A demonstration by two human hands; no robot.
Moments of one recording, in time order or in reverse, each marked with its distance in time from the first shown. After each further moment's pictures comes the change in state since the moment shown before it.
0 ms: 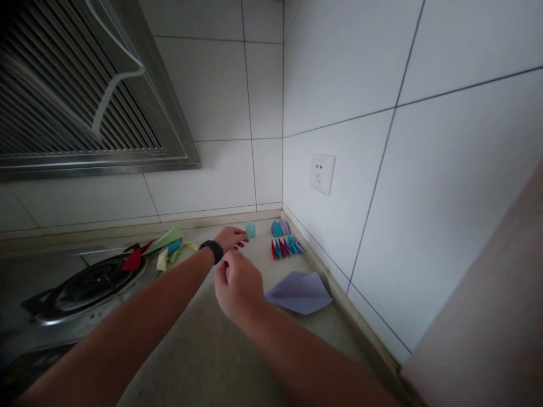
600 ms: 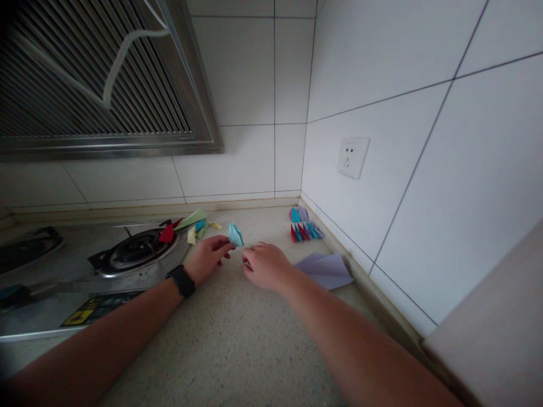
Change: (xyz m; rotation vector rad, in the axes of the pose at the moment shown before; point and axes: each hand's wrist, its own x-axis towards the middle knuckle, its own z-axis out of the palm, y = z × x) left_hand -0.161 -0.036 -0.040 -0.158 0.199 0.086; right_hand 0.002 0.026 0.001 -0.217 -0.465 -0.411
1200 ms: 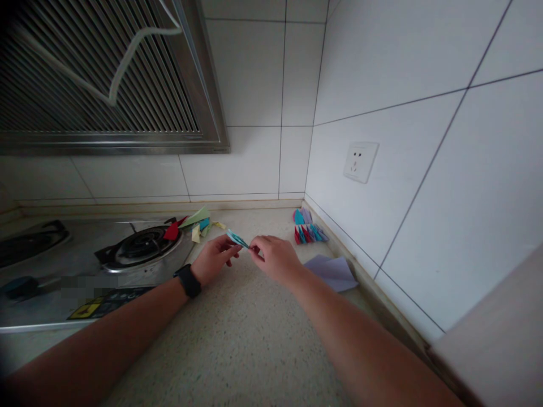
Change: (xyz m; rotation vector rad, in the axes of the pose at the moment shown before) left_hand -0.005 0.006 0.007 -0.095 -0.043 0.143; right_hand 0.001 0.007 -0.012 0.131 0.226 0.079
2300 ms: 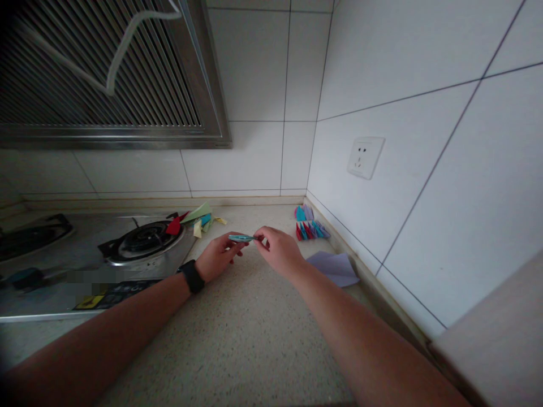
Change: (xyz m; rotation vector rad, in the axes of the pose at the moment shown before) left_hand -0.007 0.005 0.002 0.157 -0.052 0.055; right_hand 0.002 0.008 0.005 0.099 0.075 0.075
